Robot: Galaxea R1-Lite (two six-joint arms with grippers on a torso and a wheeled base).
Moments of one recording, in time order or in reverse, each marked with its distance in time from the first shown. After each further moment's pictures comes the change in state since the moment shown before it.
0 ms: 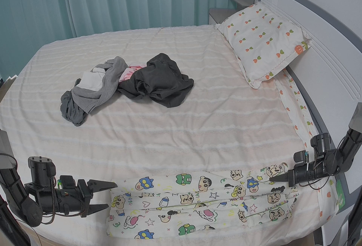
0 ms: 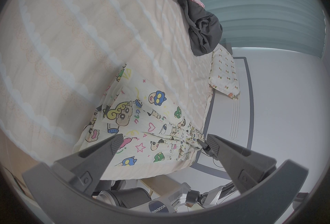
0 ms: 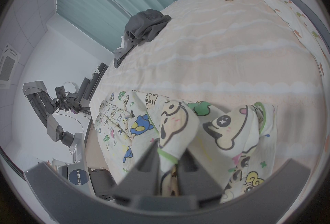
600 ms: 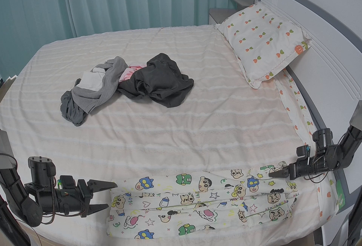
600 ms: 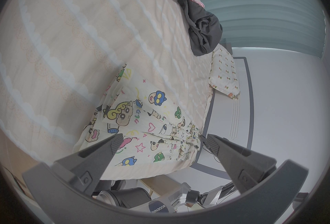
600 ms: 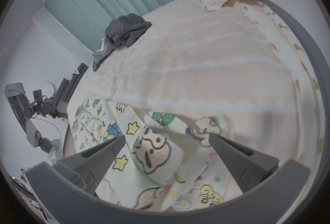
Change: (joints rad) left arm 0.000 0.000 0.000 0.000 0.000 0.000; right arm -0.035 0.013 -0.066 0.010 -0.170 0.003
